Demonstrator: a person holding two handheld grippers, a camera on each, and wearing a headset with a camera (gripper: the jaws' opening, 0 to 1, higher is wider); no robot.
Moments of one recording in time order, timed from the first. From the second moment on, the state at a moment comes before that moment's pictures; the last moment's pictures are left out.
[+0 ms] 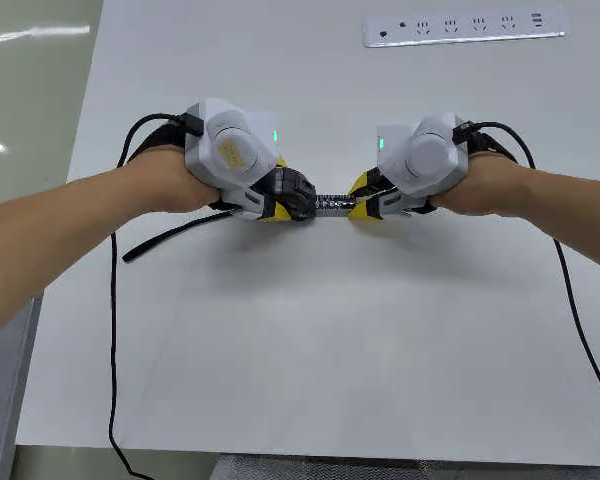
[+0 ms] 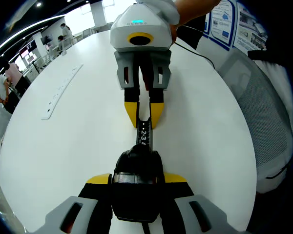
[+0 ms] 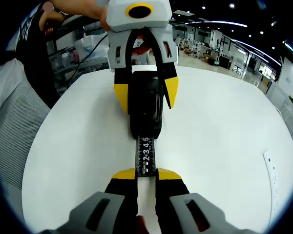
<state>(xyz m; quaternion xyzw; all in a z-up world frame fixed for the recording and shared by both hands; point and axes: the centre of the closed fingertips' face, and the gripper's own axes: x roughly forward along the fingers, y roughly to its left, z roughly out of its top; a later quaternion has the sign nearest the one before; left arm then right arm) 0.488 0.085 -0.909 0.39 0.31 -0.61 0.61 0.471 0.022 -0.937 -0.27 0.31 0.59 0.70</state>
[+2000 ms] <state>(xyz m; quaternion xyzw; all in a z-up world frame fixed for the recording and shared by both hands) 0.488 0.080 -0.909 0.40 0.32 -0.61 0.60 0.459 -0.065 -0.937 -0.27 0.34 0.56 0.71</state>
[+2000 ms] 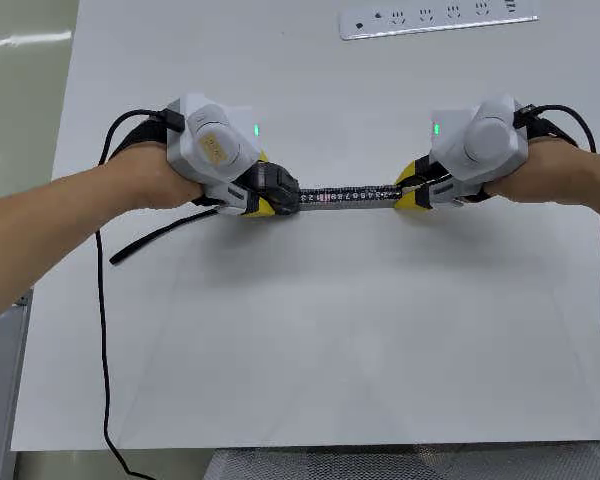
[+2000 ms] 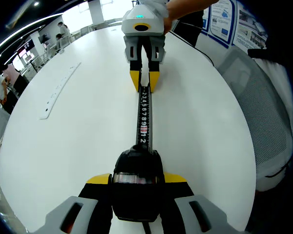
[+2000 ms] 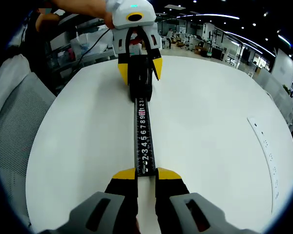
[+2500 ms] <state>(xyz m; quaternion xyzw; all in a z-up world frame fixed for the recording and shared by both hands) 0.488 0.081 -0.910 0.40 0.32 -0.61 0.60 0.453 -0.091 -0.933 -0.27 0.35 0.55 0.71</state>
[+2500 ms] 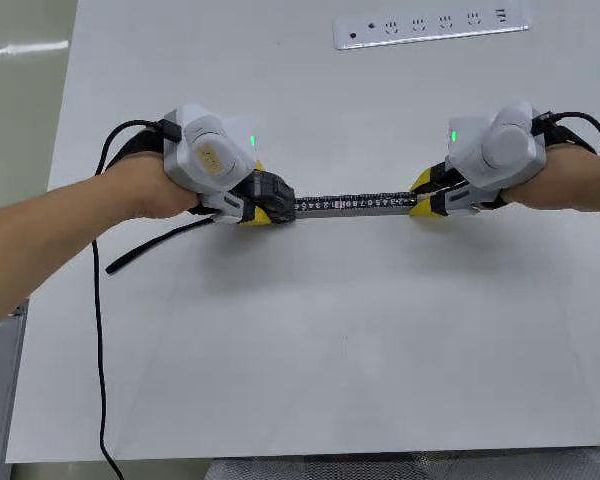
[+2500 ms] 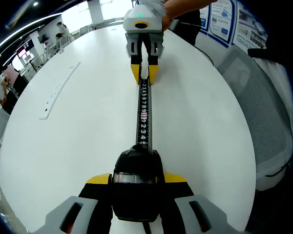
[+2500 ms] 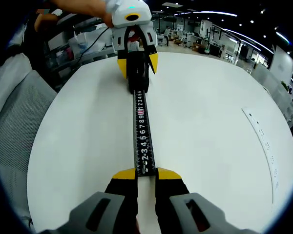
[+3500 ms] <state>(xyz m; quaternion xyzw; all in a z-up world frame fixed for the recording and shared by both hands) 0.488 0.081 -0.910 0.40 0.32 -0.62 0.60 0.447 -0.139 -0.936 -0.26 0.37 0.53 0.71</state>
